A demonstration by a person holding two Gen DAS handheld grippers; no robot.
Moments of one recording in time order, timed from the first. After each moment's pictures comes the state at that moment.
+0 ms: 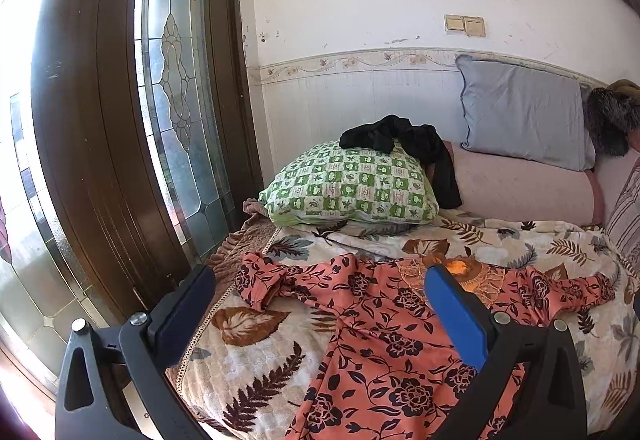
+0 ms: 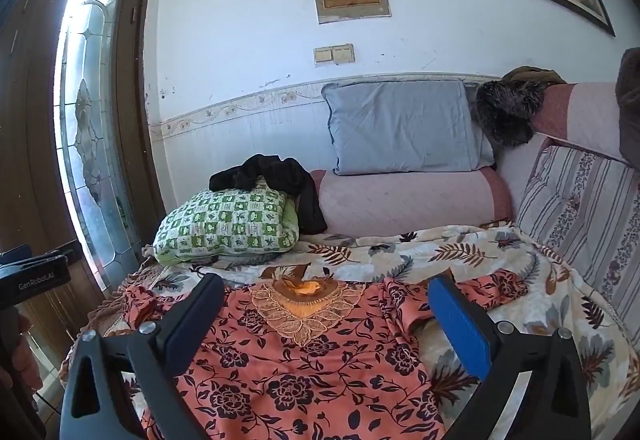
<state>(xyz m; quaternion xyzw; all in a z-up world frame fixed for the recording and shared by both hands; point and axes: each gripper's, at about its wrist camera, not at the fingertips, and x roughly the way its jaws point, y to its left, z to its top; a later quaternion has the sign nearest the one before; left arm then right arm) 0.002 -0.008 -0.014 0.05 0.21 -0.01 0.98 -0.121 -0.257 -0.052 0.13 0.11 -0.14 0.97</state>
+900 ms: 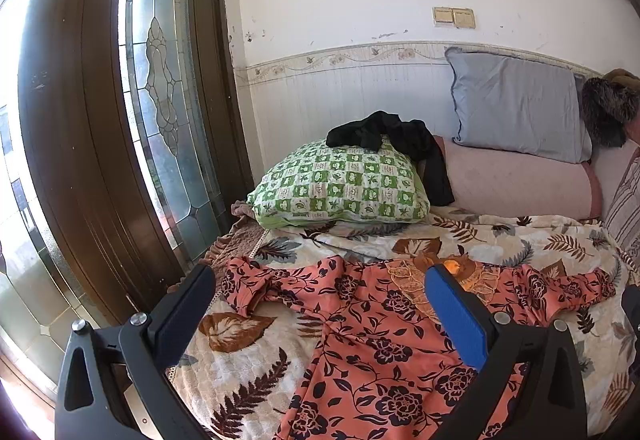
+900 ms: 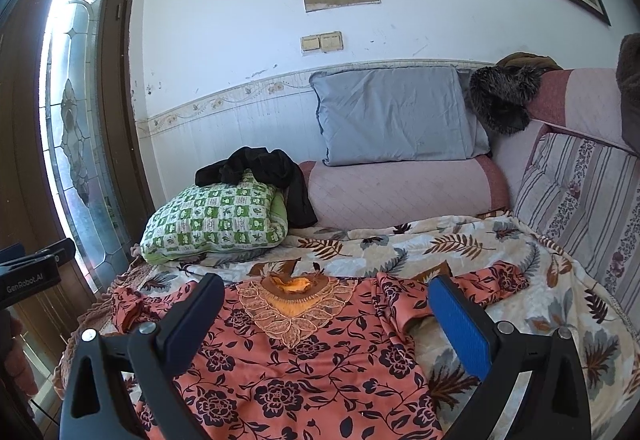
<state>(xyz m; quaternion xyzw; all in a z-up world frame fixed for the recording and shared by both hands) 0.017 -0.036 -0.018 0.06 0.21 -0.01 0.98 -0.091 -0.276 -0.060 0.14 0.14 -0.15 0.97</state>
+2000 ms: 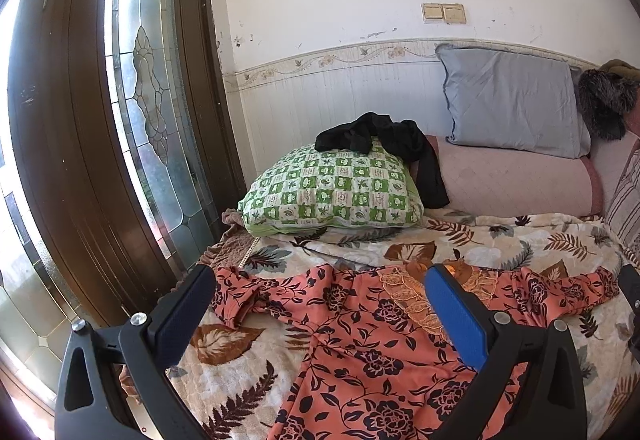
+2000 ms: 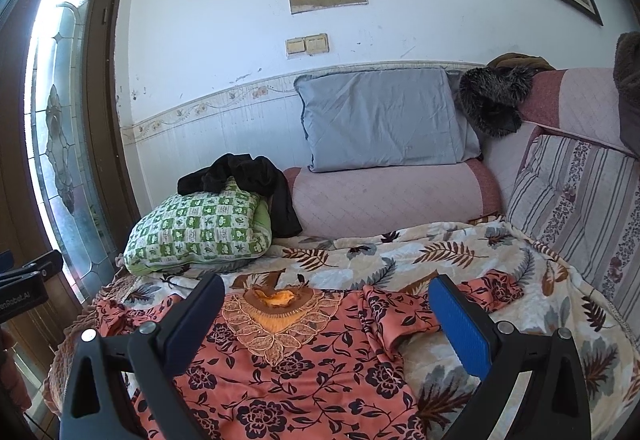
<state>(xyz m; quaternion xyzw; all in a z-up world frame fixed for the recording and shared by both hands) 0.040 -0.069 -0.026 0.08 0.21 -0.02 0.98 -0.061 -0.304 -0.059 0.15 0.13 -0.18 0.96</state>
